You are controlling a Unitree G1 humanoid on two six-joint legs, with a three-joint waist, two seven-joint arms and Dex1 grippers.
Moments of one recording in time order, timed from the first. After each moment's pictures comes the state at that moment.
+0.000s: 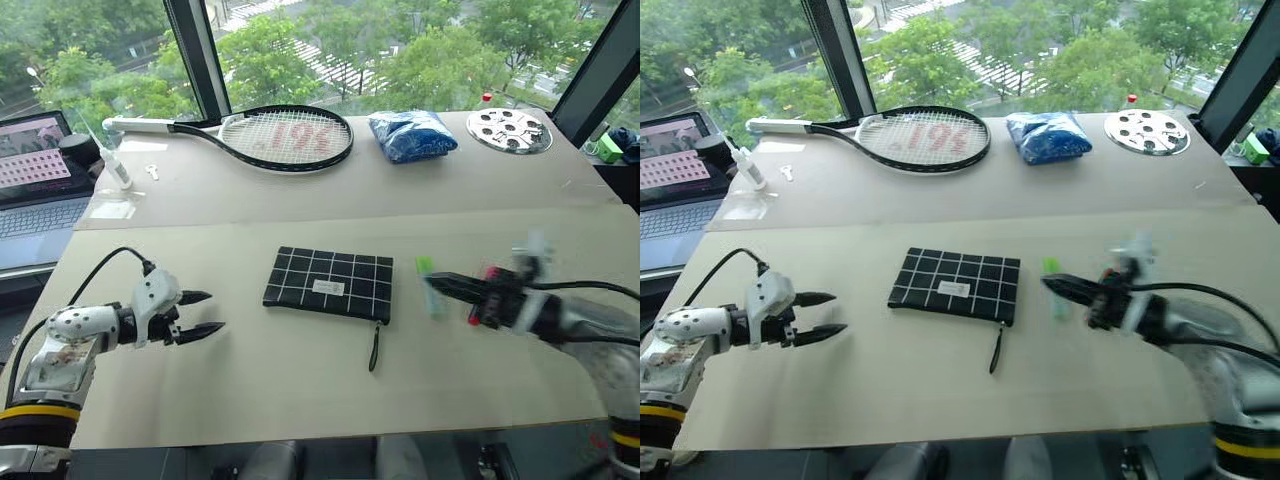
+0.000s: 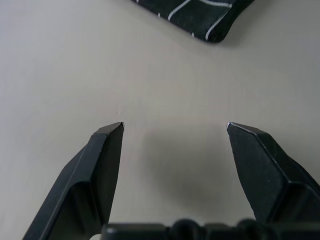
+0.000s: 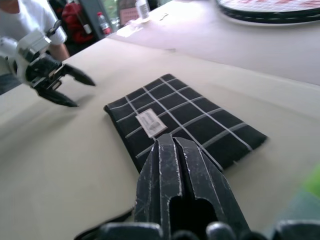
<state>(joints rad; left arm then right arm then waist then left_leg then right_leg) -0.21 0.82 0.05 0.18 -0.23 0.06 -1.16 -0.24 -0.70 -0.08 -0.32 0.65 0.67 0.85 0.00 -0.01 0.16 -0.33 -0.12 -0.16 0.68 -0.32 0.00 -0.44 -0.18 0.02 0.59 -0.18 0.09</state>
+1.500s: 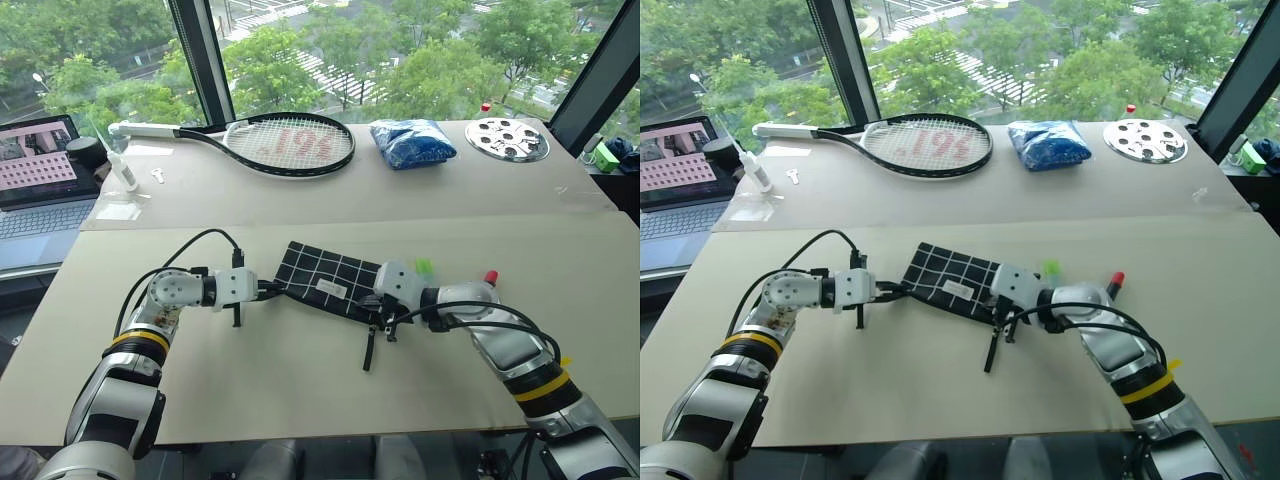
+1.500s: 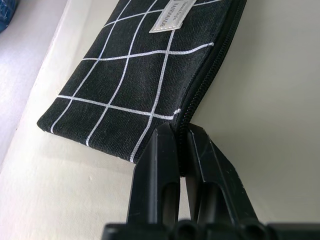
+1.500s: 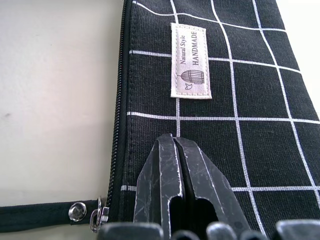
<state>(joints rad) -0.67 0.55 -0.19 0.91 0.02 -0.72 -1.15 -0.43 -0.59 0.34 -0.07 0.06 0.40 0.90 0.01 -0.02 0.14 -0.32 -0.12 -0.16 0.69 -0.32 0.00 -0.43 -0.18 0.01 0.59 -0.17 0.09</state>
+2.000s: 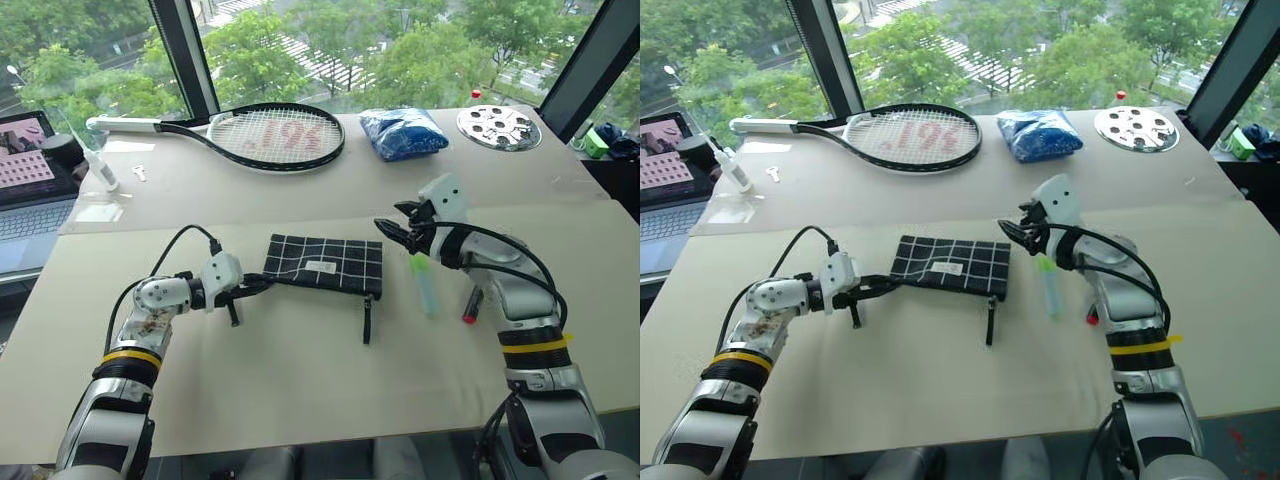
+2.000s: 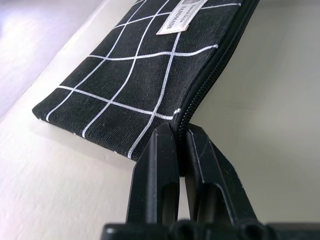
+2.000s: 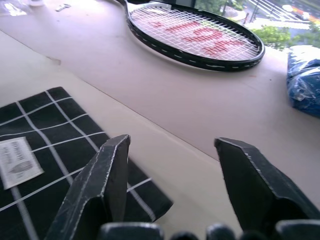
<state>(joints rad) -0.45 0.55 -0.05 0.48 -0.16 -0.20 -1.05 -0.62 -0.47 -0.02 0.03 0.22 0.53 0.66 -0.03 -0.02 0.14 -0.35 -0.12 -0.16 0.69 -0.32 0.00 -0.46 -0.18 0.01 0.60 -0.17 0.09</state>
